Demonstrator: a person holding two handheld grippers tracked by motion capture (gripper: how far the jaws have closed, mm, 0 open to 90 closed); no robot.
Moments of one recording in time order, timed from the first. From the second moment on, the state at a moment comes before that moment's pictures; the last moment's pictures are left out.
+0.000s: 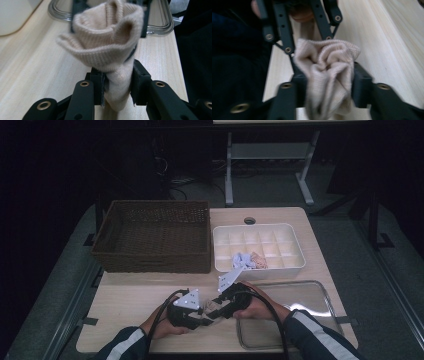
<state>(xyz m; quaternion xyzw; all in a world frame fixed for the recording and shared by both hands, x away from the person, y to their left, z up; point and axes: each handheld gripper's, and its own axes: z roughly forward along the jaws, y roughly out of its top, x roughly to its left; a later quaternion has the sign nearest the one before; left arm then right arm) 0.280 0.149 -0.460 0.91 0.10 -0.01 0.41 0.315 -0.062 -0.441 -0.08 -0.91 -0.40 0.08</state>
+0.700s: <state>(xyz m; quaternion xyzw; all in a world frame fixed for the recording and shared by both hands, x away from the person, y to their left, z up) 0.299 0.237 -0.470 0.90 0.21 0.08 0.37 0.320 -0.099 -0.407 -0.15 -0.90 -0.41 -0.01</state>
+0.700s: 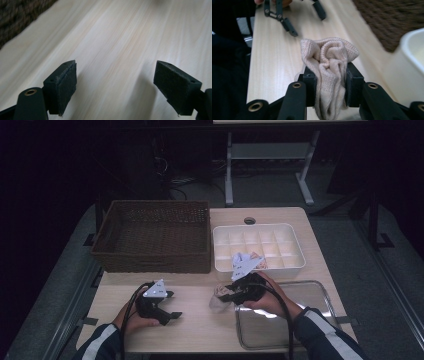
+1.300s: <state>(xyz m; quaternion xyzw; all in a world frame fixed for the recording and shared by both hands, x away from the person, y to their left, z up) 0.307 0.241 -0.475 0.89 0.23 0.10 0.39 0.323 -0.162 -0.375 -0.23 -0.87 -0.43 -0.08</state>
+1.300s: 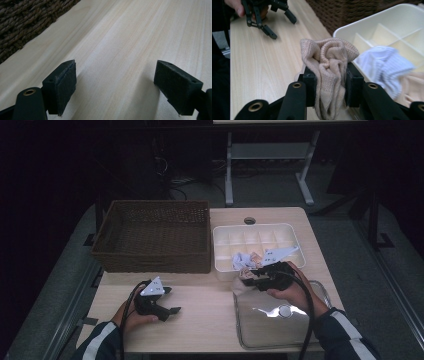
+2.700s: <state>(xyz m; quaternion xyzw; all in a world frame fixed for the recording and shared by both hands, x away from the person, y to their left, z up) 0.309 0.239 -0.476 0.89 0.24 0.10 0.39 0.387 -0.250 -0.365 -0.37 -0.85 -0.32 -0.19</state>
